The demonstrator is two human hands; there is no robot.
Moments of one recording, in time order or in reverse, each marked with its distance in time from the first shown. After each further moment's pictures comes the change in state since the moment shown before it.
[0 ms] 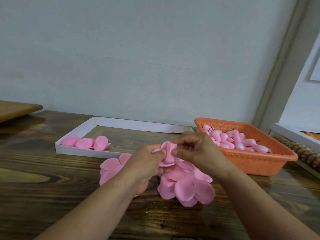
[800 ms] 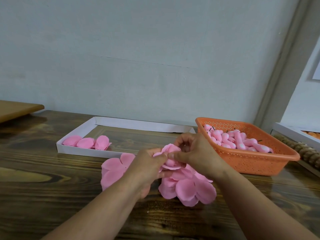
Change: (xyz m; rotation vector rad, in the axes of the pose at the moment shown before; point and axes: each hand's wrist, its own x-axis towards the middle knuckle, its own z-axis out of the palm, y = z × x) left_hand 0.000 -0.009 -0.002 0.044 0.021 -0.013; right_hand 0.003 0.002 0.008 0.049 -0.021 0.144
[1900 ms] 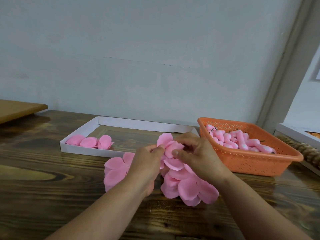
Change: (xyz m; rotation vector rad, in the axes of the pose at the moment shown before) left_hand 0.001 0.002 0.006 -0.066 0.199 0.046; right_hand -0.009 -0.001 0.007 -0.051 0.053 -0.182
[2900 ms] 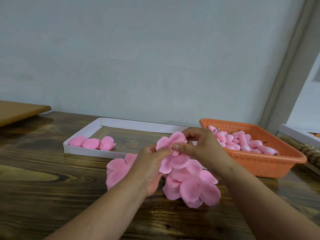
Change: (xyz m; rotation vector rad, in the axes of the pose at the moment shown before) left_hand 0.003 0.002 -0.005 -0.234 -0.217 -0.016; right_hand 0.017 -0.002 -0.011 0.047 0.059 0.082
